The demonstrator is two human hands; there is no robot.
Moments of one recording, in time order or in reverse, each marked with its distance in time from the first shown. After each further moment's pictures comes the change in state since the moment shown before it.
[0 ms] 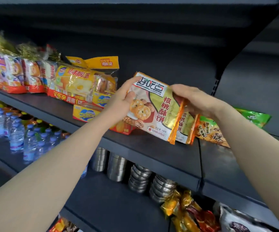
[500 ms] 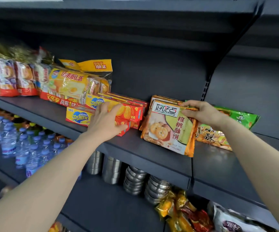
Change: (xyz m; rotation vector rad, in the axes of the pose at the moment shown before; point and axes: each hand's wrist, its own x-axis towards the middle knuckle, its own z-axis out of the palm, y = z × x) left_hand -0.026 -0.040 0.002 0.858 -0.064 -0.174; right_hand -0.031 0.050 -0.029 -0.195 0.243 0.128
